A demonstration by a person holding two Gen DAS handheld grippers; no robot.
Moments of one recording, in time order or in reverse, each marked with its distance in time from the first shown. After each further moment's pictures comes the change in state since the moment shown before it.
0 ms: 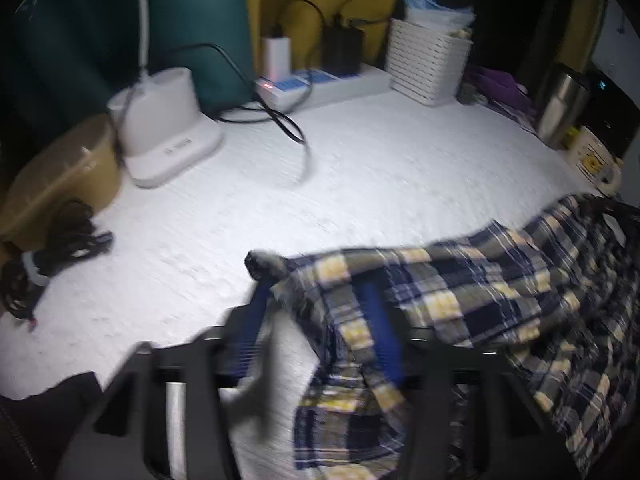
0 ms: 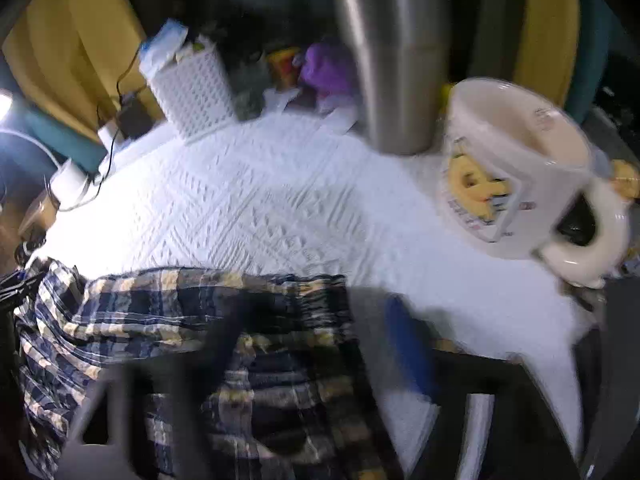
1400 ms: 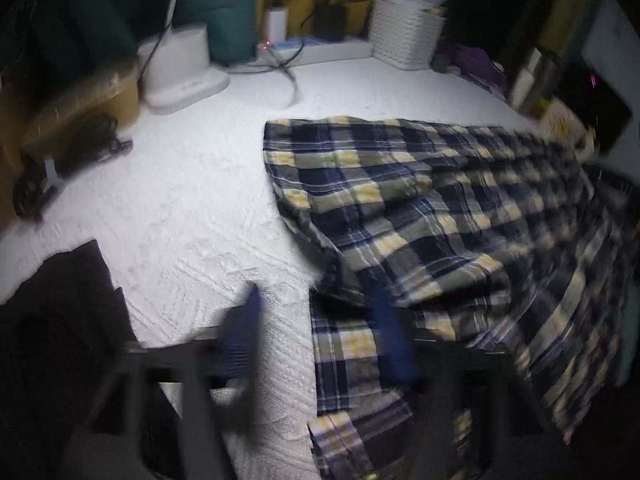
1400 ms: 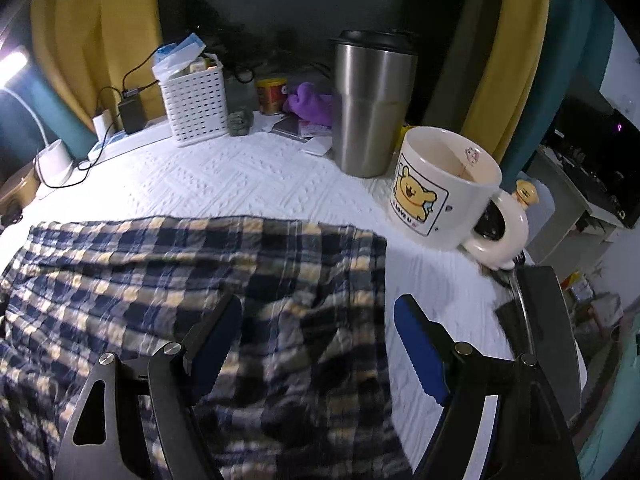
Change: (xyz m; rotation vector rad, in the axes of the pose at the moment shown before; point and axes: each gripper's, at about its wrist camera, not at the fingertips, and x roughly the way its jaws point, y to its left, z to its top) left arm -0.041 -0.008 -0.065 -0.002 0.043 -0.018; right arm -0.074 0.033 -0.038 -0.023 -0.095 -0.224
